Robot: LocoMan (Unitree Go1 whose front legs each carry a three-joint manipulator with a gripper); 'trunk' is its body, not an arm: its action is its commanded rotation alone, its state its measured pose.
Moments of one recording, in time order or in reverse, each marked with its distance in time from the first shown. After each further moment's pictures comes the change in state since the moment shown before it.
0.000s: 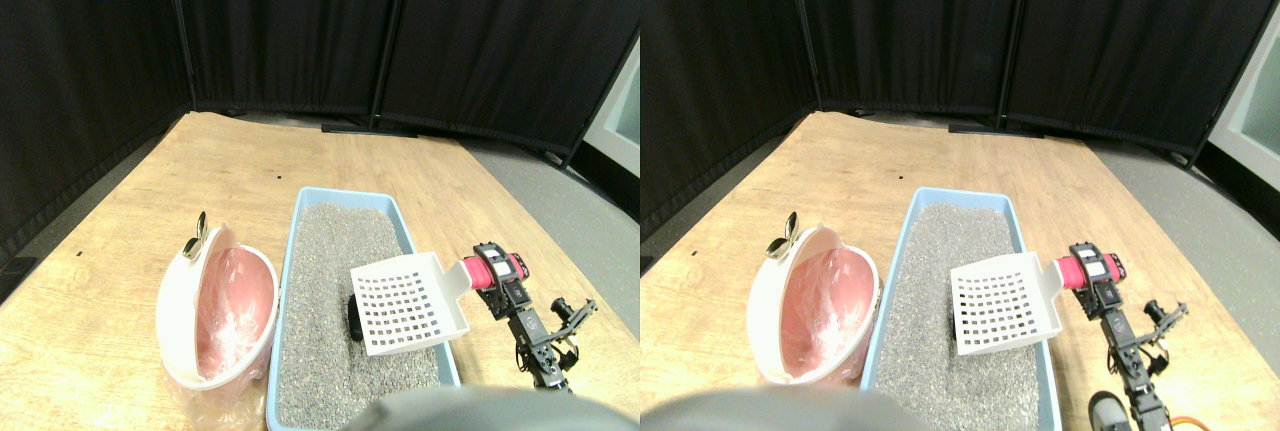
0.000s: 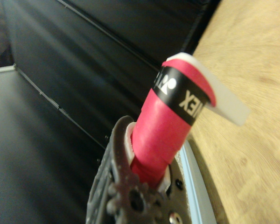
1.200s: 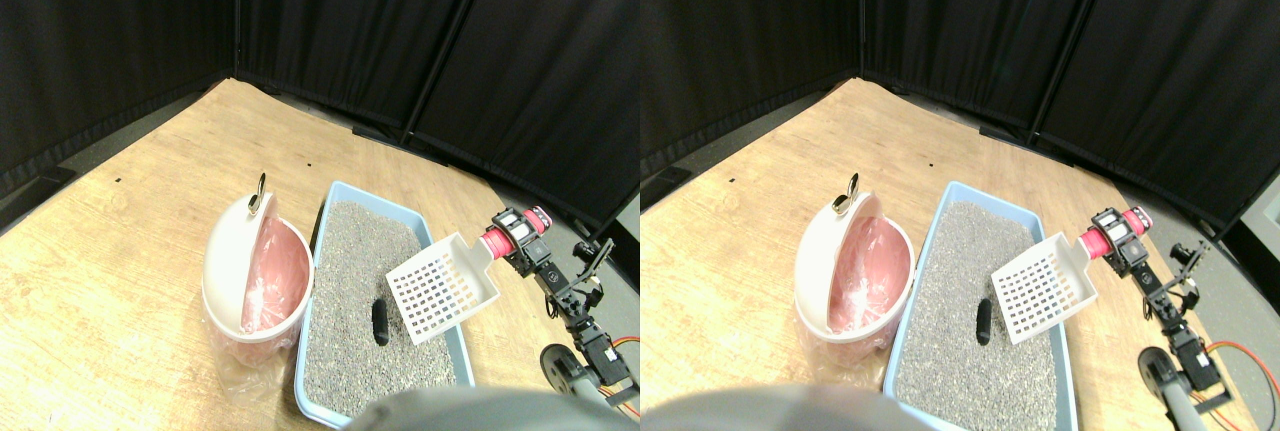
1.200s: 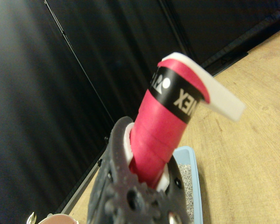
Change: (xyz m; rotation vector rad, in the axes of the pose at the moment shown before) right arm 0.070 0.003 0.019 -0.385 0.042 0.294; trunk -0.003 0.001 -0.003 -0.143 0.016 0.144
